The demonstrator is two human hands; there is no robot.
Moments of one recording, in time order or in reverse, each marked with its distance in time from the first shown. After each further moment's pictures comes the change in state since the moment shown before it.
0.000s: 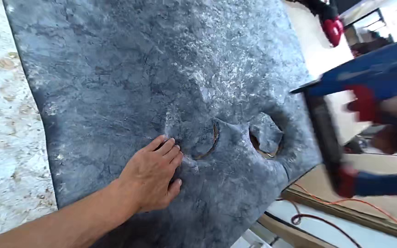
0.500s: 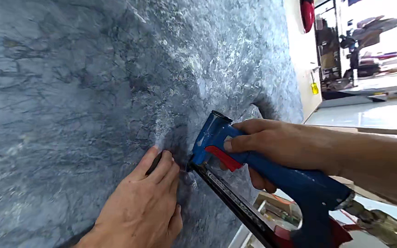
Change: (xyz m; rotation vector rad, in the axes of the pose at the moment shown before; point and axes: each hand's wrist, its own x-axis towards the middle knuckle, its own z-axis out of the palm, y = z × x) left_hand 0.010 -0.008 0.006 -0.105 0.059 0.054; right_hand 0.079 -0.089 0.159 0.070 -0.793 0.921
